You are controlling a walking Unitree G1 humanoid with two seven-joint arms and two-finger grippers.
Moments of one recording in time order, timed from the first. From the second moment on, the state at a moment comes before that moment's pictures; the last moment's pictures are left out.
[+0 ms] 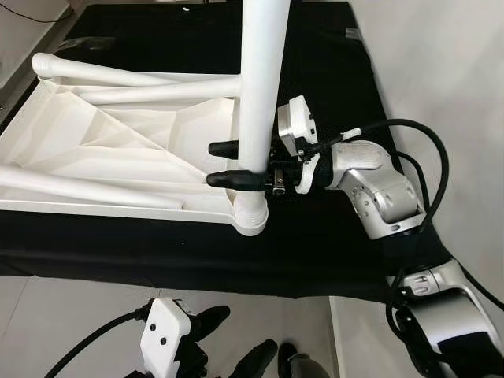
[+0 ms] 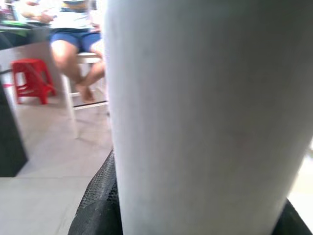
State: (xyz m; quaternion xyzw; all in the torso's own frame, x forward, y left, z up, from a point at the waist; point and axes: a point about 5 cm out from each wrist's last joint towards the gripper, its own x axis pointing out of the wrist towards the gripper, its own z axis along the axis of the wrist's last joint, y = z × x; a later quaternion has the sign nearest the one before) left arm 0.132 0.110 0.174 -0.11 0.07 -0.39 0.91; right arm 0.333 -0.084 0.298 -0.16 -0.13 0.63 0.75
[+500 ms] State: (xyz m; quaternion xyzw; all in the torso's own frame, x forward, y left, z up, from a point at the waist) left arm 0.134 0.110 0.175 -0.11 0.07 -0.39 0.91; right arm 0.312 -0.107 0.281 -0.13 -0.12 0.39 0.90
